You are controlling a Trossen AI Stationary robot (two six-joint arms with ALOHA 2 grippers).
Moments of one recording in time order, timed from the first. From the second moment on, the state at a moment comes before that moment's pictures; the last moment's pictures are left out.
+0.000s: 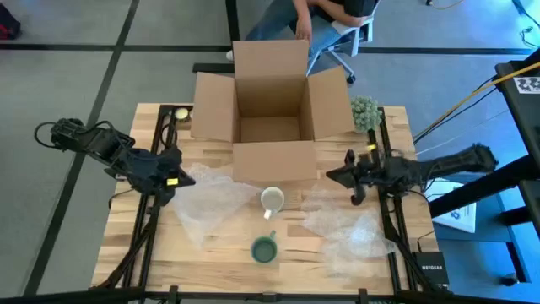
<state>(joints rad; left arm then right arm) -0.43 0.84 1.17 -1.06 -0.29 -0.71 0.24 0.62 0.23 0.34 0.23 0.27</state>
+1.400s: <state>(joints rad) -0.42 0.85 1.17 -1.06 -0.27 -0.67 0.31 1.66 1.15 -0.35 0.16 -0.01</state>
